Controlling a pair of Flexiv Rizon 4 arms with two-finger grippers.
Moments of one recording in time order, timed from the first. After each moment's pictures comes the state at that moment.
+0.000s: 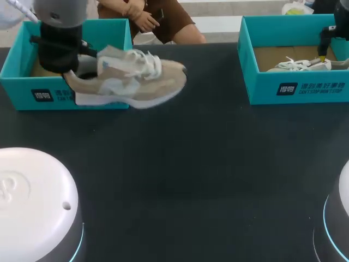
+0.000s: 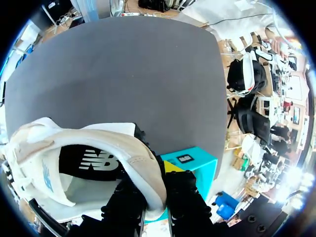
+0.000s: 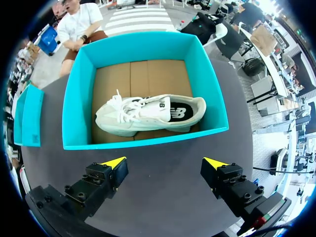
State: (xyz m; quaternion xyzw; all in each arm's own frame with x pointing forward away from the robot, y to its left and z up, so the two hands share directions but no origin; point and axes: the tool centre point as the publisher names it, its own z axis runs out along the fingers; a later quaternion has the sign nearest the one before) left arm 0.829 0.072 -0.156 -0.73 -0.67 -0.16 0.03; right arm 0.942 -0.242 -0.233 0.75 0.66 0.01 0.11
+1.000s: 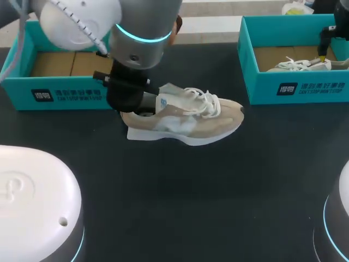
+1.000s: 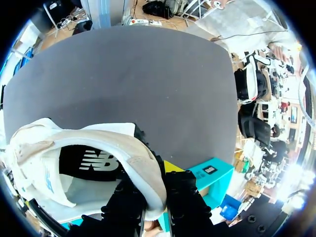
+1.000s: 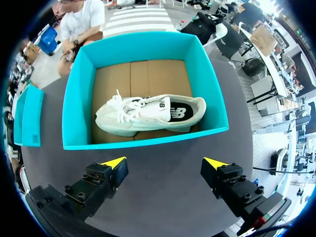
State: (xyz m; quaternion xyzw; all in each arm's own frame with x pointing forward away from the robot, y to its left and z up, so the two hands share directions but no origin) left arm 0.757 -0.048 -0.189 -0.73 -0.66 -0.15 0.06; right arm 0.942 -0.242 -0.233 0.75 0.66 0.01 0.11
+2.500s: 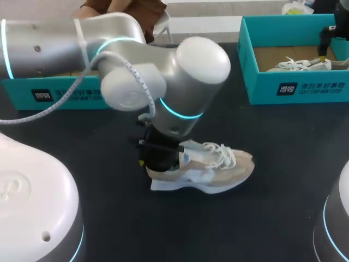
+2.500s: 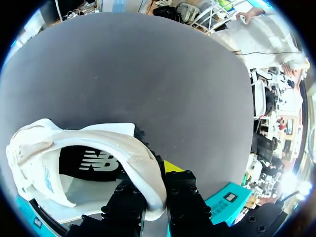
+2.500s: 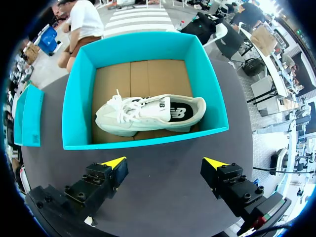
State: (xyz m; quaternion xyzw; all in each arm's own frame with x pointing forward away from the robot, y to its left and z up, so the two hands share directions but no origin) left arm 0.702 -0.093 -0.341 -0.70 -0.69 -0.15 0.11; right arm 0.942 -0.242 -0.233 0.75 0.66 0.01 0.11
